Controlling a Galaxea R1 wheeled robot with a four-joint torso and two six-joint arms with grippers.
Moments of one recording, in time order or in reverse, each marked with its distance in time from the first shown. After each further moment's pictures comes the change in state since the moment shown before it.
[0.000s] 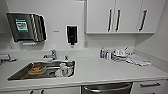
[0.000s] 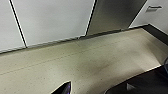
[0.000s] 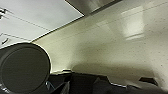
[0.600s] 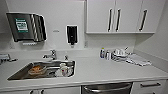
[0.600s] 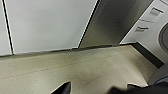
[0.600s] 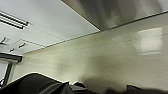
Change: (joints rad) left arm -0.039 0.012 -0.034 0.103 -0.144 -0.215; right arm 0.218 -0.007 0.091 0.052 -0.136 0.013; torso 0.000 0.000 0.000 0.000
